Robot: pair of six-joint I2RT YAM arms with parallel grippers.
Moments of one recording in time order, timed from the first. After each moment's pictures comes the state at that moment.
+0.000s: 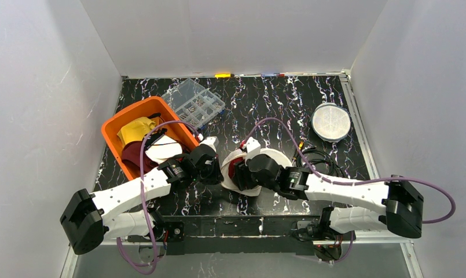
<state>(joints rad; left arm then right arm) -0.89 1.11 0.70 -0.44 -0.06 -0.74 1.20 1.17 0.73 -0.17 0.25 0.50</state>
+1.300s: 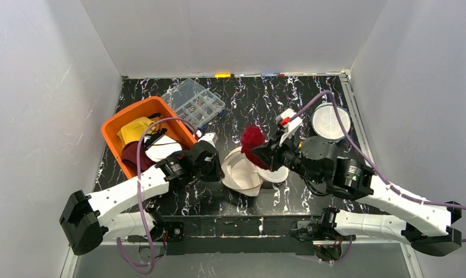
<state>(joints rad) -0.89 1.10 0.76 -0.49 -0.07 -0.78 1.20 0.85 1.04 -0.42 0.28 0.34</state>
